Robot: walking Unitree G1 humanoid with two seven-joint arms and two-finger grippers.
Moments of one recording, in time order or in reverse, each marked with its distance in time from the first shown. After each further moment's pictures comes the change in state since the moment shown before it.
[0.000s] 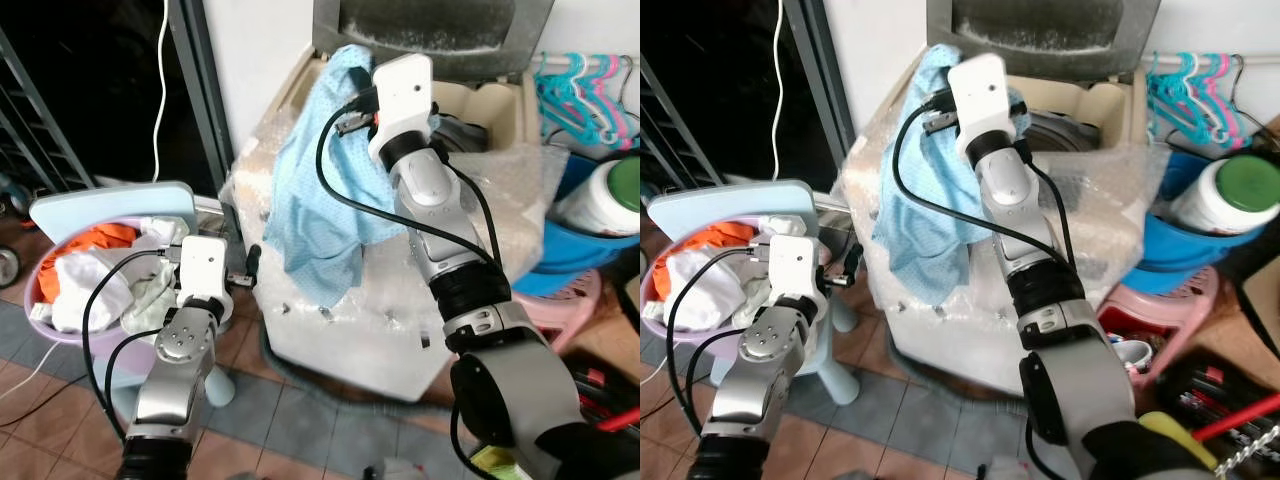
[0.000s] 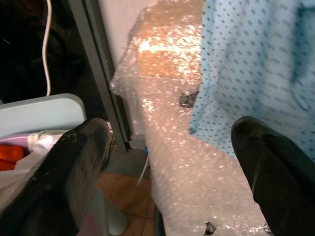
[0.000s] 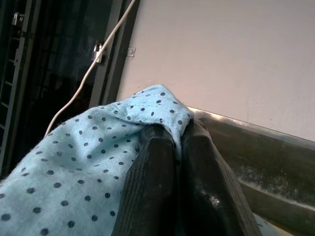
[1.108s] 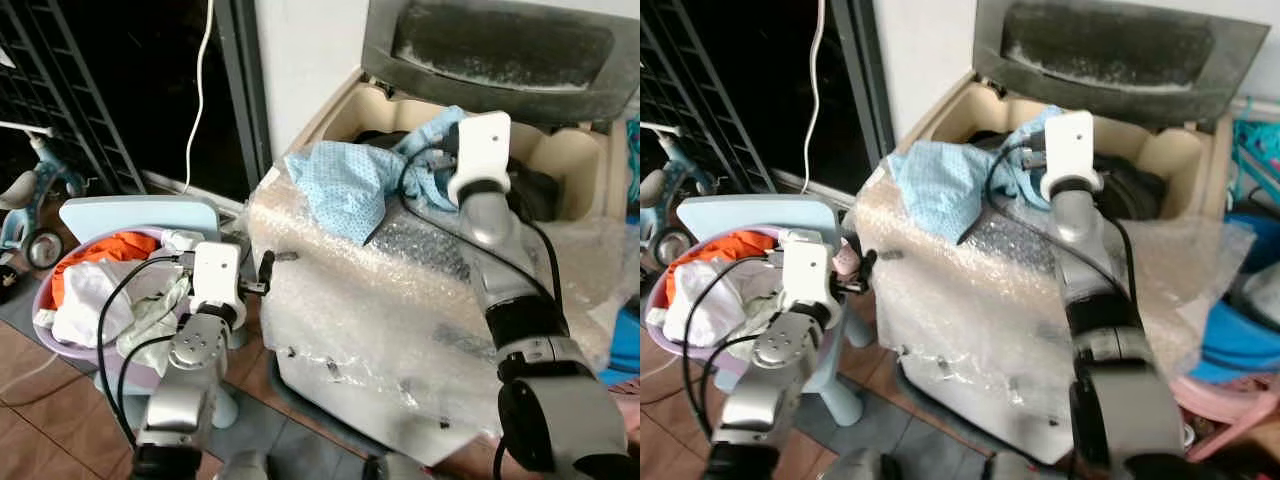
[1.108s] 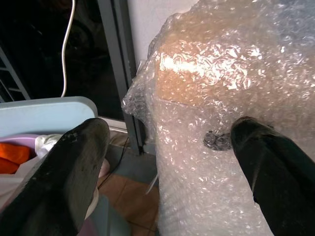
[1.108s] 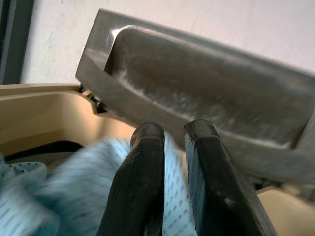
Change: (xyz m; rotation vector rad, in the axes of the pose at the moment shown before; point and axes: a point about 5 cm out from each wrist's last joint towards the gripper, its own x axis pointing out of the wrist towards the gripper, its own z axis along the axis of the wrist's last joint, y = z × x) left arm -0.004 -0.011 -0.004 -0.022 0.020 -0.024; right arm -0.078 -0.077 -0.064 -0.226 0.258 -0.307
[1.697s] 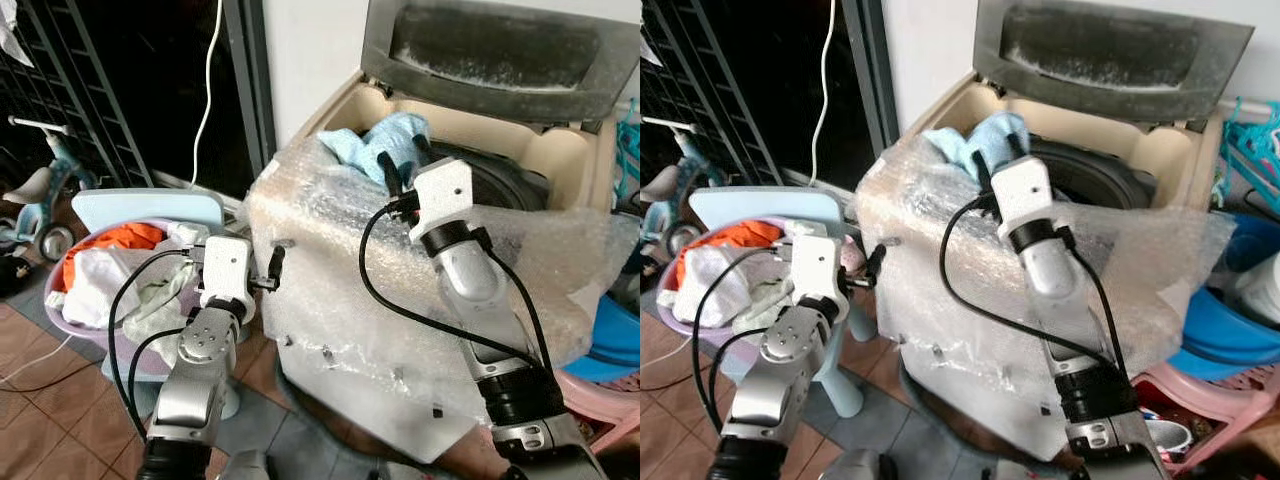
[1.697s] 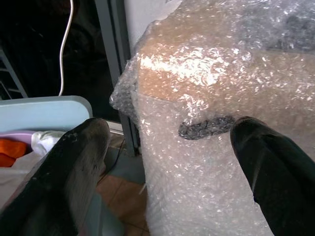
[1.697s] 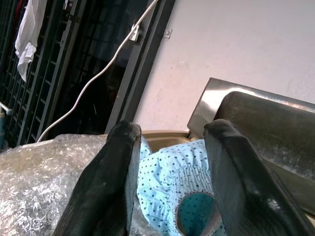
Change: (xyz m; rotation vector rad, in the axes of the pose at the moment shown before) left arm 0.004 -0.007 0.007 -0.004 -0.024 -0.019; right arm -0.048 0.049 0.029 0.139 -0.168 0.307
